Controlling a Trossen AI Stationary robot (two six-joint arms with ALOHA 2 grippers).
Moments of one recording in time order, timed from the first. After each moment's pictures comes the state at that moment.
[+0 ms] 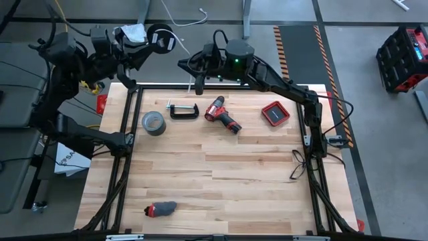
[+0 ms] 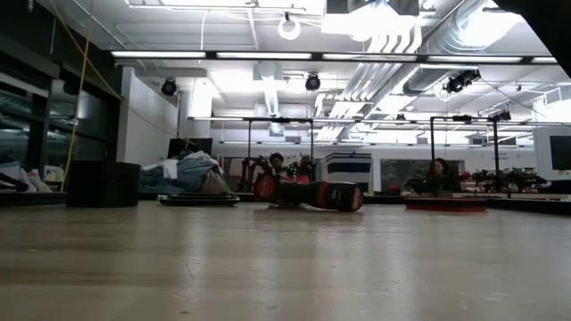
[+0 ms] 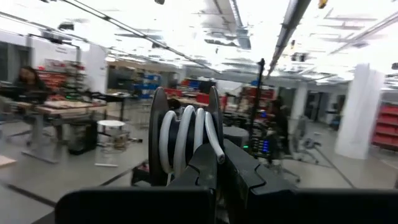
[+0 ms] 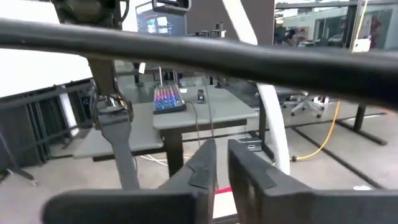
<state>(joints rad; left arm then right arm) 0.28 1.15 1.86 -0.46 -0.07 -0.12 -0.25 2.03 2.36 -0.30 -0.09 0.04</state>
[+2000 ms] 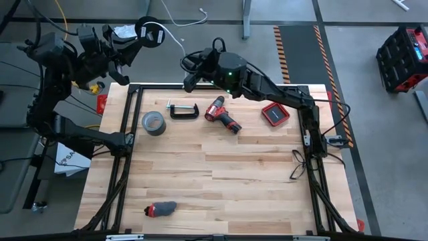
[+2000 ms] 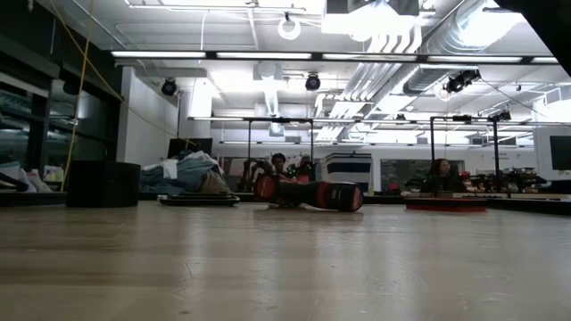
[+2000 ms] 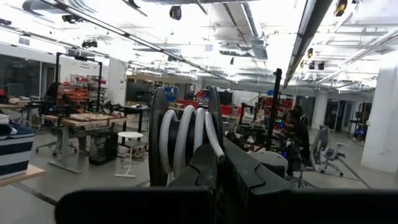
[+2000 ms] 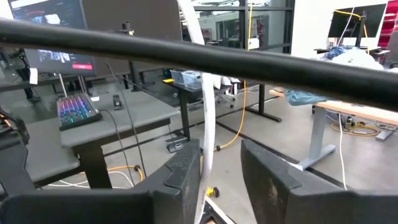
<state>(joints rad) 0.28 1.11 1.86 -0.46 -0.15 -0.07 -0.16 2.06 2.36 -0.29 0.42 0.07</state>
